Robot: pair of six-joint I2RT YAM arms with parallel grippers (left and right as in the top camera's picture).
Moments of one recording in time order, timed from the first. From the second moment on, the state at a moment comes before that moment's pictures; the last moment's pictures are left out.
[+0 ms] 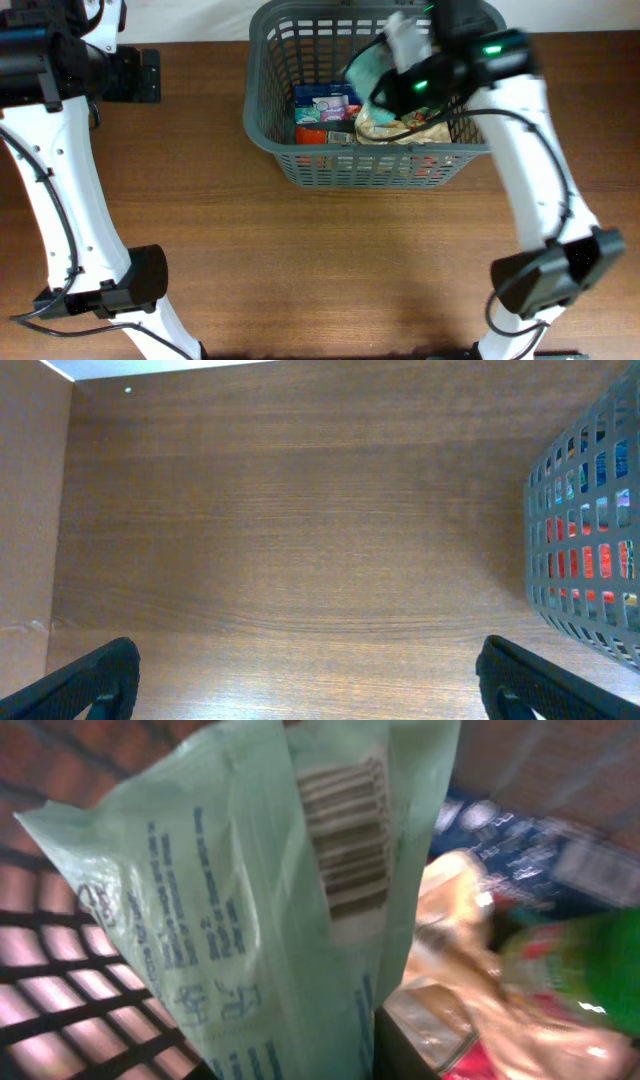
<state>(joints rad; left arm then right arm) 0.10 1.98 2.69 -1.69 -0.07 0.15 0.28 1.95 2.07 -1.20 -0.34 -0.13</state>
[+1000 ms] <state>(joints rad) 0.10 1.98 2.69 -1.69 -0.08 0.15 0.30 1.93 2.18 -1.20 -0.18 -0.12</state>
